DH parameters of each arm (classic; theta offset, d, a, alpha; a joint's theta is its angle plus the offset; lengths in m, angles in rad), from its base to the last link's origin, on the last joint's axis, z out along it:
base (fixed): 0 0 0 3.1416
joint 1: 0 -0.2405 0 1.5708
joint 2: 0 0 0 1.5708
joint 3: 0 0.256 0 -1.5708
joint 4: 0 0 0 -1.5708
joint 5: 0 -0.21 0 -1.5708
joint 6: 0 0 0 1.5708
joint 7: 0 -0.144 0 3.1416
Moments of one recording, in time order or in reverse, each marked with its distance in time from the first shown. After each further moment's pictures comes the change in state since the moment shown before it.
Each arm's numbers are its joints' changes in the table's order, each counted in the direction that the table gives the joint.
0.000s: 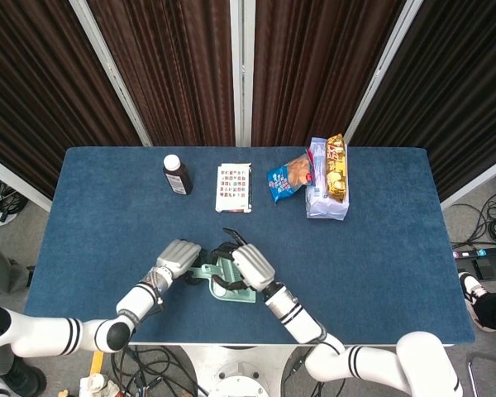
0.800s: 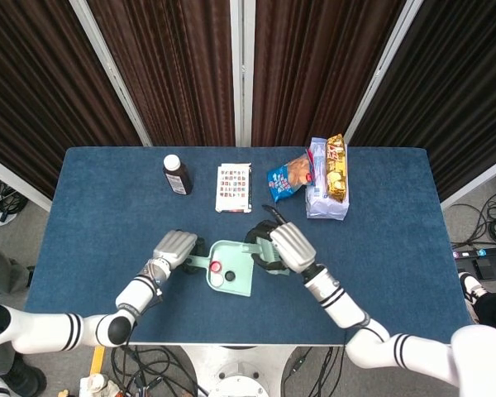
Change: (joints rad) left arm 0.011 0.017 -0.018 0.012 0.031 -0.035 0.045; right arm 0.048 0.362 -0.021 -0.211 0.005 0.008 0.101
